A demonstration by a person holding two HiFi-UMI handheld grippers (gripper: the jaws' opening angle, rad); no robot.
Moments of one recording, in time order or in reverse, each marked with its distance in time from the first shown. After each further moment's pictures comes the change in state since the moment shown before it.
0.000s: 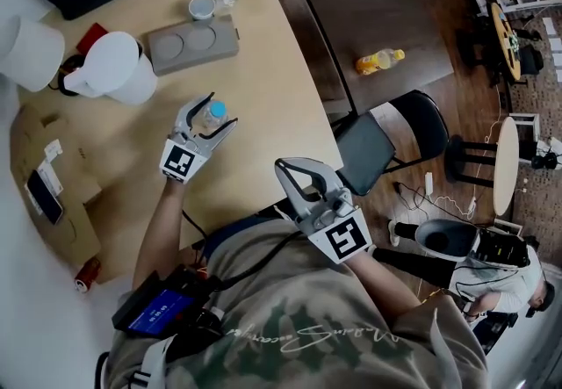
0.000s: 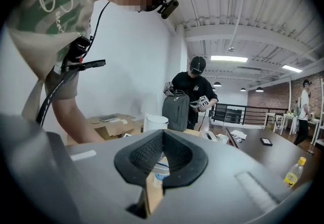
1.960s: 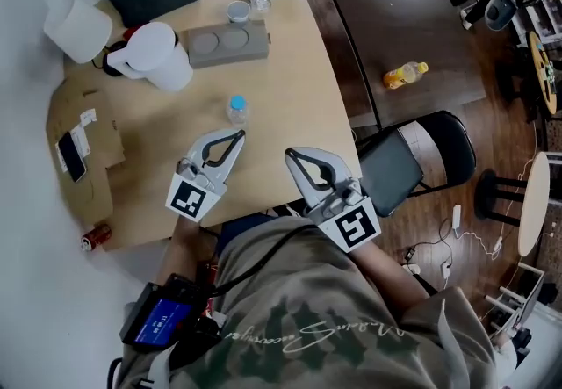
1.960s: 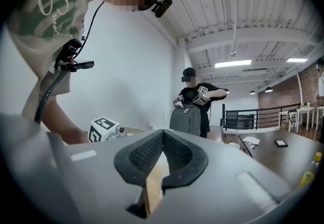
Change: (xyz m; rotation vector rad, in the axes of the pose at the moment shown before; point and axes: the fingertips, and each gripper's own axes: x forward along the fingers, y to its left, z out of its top) left arm -0.057 -0.077 0.120 0.153 0.062 0.080; right arm -0.023 -0.003 0.017 0.037 -0.158 0.128
